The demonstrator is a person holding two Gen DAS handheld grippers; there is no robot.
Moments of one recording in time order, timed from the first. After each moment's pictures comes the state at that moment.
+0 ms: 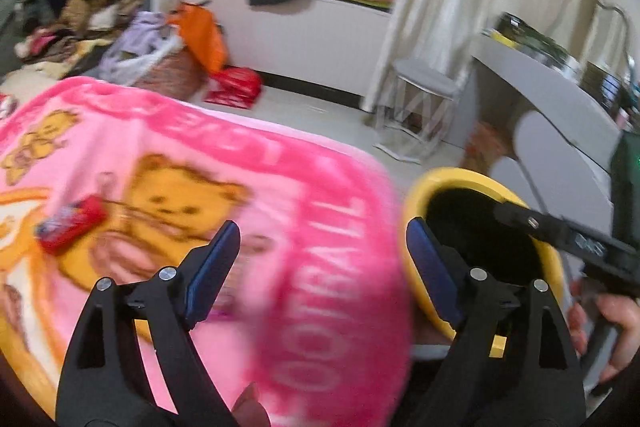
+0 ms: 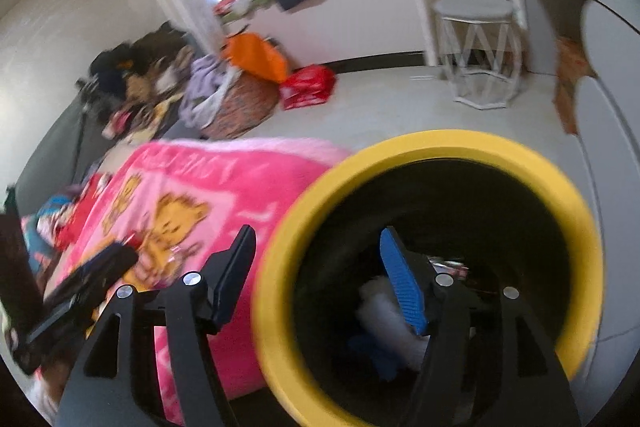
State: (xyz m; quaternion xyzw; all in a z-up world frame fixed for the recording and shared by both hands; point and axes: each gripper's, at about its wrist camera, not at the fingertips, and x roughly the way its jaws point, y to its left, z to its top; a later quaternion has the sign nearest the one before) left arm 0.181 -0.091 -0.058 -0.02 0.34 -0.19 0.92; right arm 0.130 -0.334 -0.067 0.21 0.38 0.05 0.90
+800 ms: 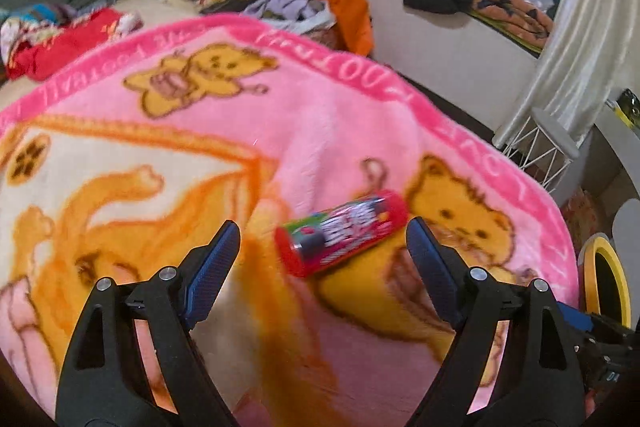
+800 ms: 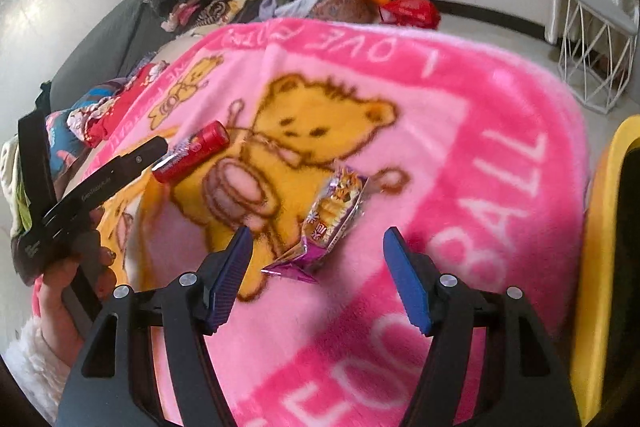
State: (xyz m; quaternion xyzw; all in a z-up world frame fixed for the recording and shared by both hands) left arm 0.238 0.120 -0.103 -0.11 0.39 0.00 0.92; right arm 0.199 -0.137 -0.105 0.14 0.48 0.19 0.85
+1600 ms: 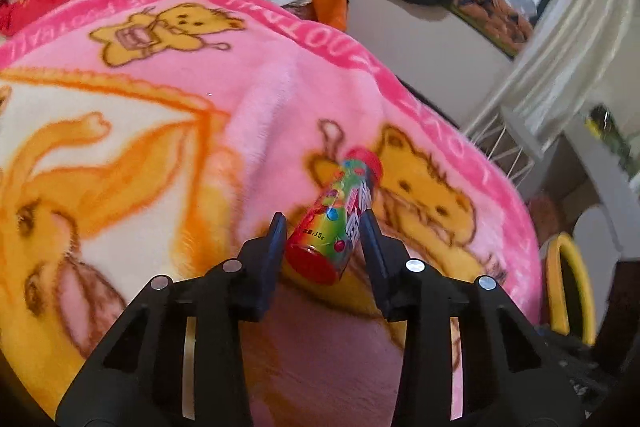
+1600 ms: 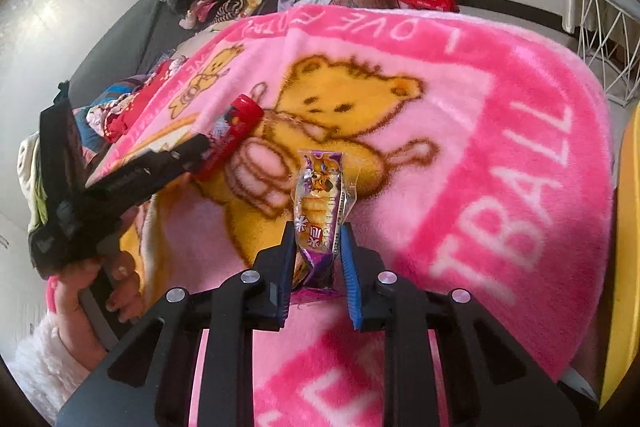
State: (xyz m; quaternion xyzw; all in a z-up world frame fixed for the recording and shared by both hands) left arm 0.226 0.096 -0.116 -0.16 0.41 -0.06 0.90; right arm 0.179 -0.136 -0.107 0.15 0.47 0.23 0.84
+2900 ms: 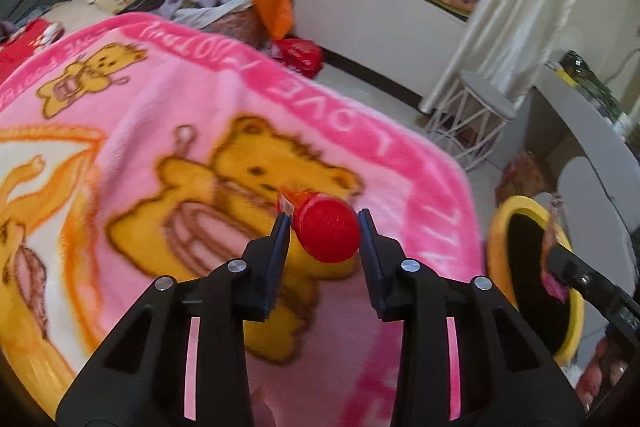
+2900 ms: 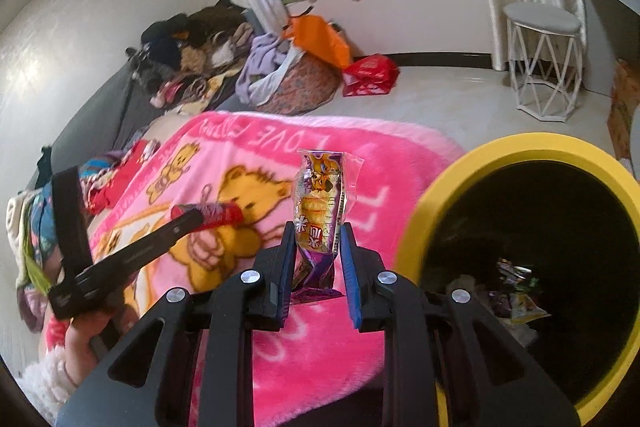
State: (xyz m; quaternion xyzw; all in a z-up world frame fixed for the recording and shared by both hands) left arm 0.208 -0.024 -0.073 -0.09 0.40 -0.12 0.90; right arm 0.144 -0.272 -0.052 0.20 0.37 0.13 0.90
